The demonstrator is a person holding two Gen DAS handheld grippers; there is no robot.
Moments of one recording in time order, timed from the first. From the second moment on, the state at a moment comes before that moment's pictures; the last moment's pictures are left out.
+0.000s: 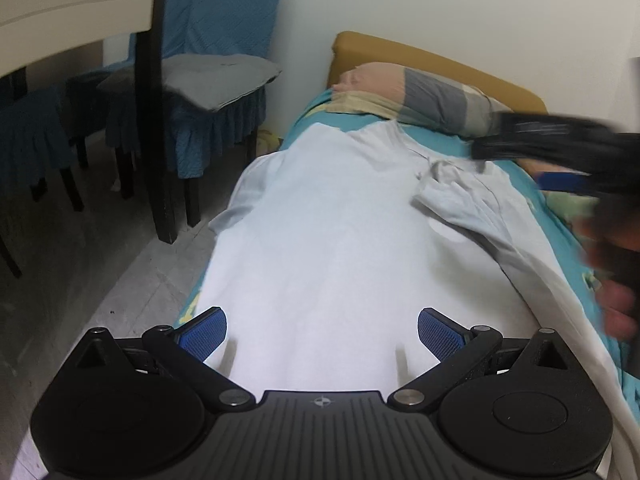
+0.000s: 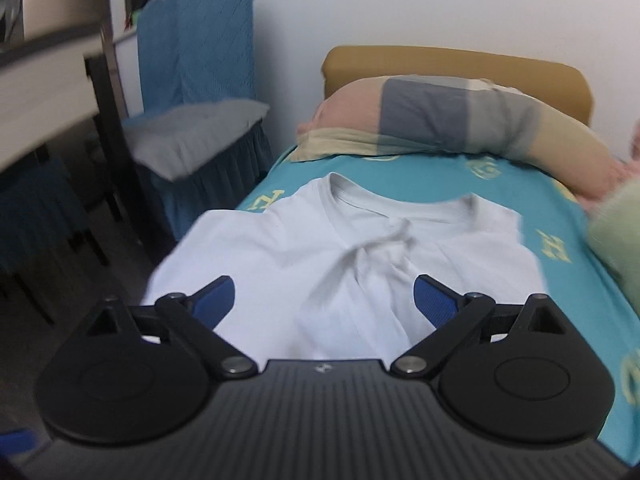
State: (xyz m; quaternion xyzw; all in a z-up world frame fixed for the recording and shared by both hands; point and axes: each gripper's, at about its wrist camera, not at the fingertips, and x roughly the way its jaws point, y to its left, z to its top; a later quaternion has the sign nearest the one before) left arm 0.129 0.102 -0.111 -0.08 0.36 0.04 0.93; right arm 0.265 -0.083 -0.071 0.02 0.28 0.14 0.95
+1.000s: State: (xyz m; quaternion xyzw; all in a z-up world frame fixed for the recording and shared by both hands) left arm -0.011 -0.231 -0.093 -0.03 0.49 -0.20 0.85; right arm 0.001 -0.424 0.010 0.28 0.17 -0.03 0.95
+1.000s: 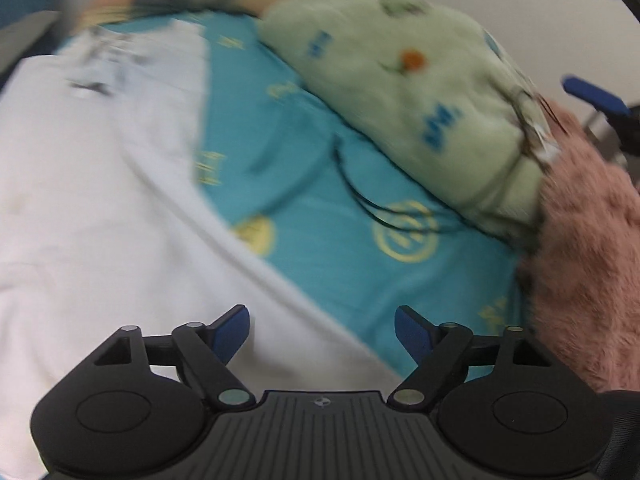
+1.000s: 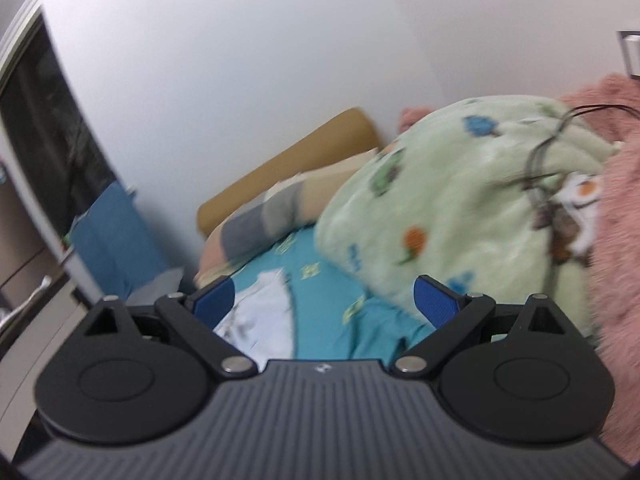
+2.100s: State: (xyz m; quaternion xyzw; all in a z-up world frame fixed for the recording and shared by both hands) left arm -0.060 -0.051 -0.072 -0.15 0.59 -0.11 0.78; right arm 0.016 -0.374 -0.004 0.16 0.21 -0.02 0.96
